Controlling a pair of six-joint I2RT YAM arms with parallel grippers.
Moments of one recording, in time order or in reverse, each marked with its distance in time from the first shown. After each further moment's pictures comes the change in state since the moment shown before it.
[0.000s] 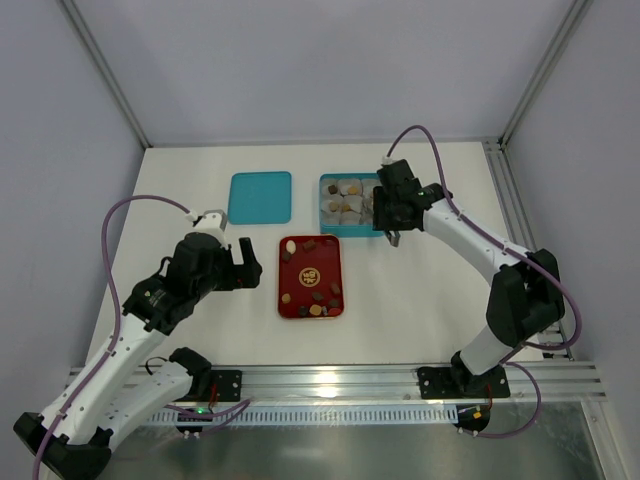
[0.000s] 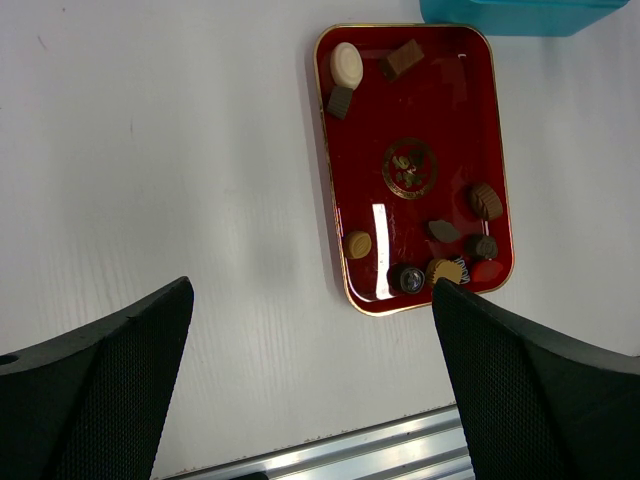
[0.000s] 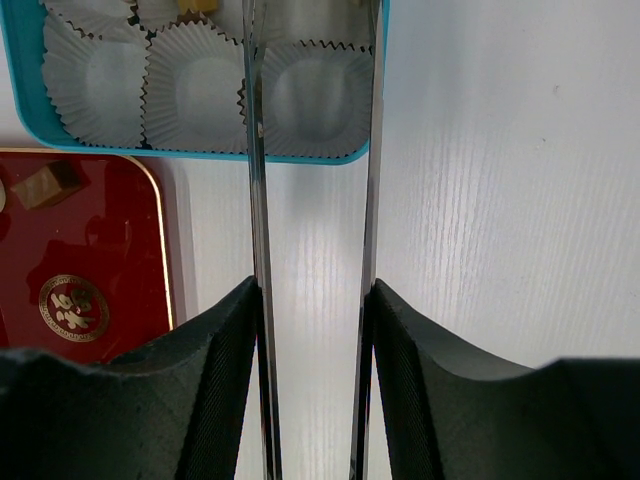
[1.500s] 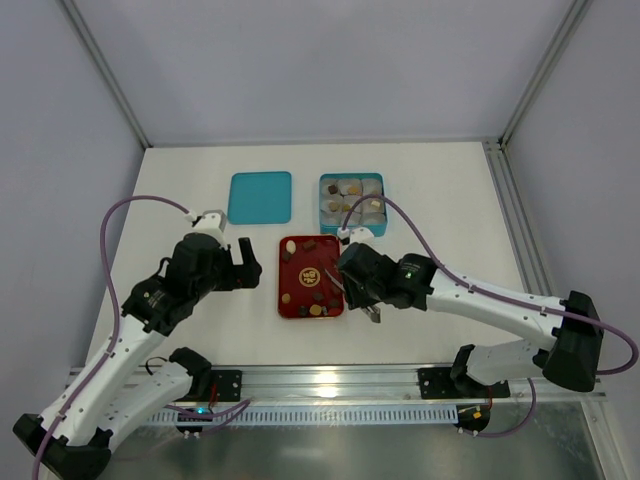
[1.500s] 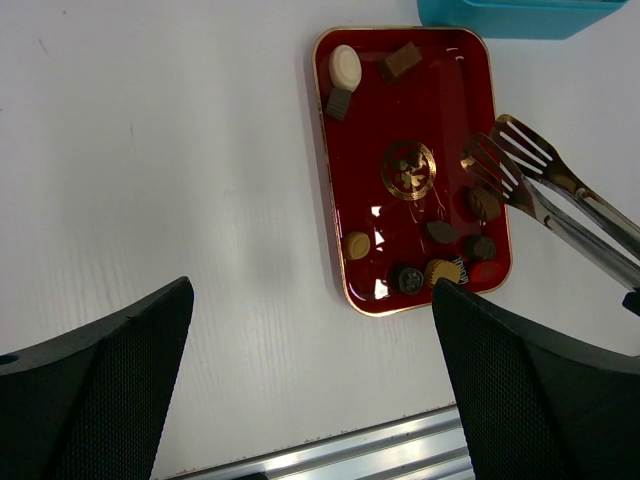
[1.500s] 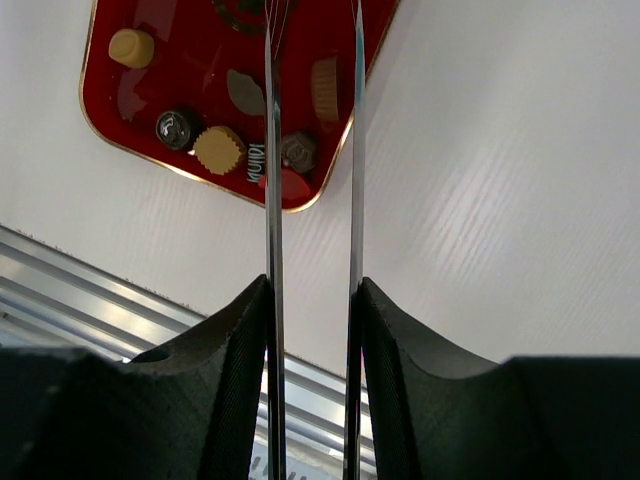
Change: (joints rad) left arm 0.000 -0.005 0.000 0.000 0.000 0.000; right arm 0.586 -0.307 -0.242 -0.095 0.089 0.216
